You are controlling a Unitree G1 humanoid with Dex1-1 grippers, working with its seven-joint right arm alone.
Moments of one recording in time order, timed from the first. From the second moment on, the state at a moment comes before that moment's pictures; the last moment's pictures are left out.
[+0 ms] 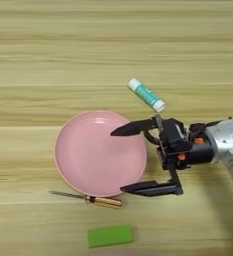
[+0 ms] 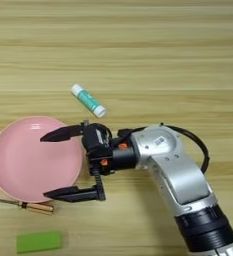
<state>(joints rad) -0.14 -0.54 0.18 -0.24 0.40 0.19 1.41</state>
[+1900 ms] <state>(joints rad) 0.01 -0.58 0.21 -0.27 0.34 0.05 1.40</state>
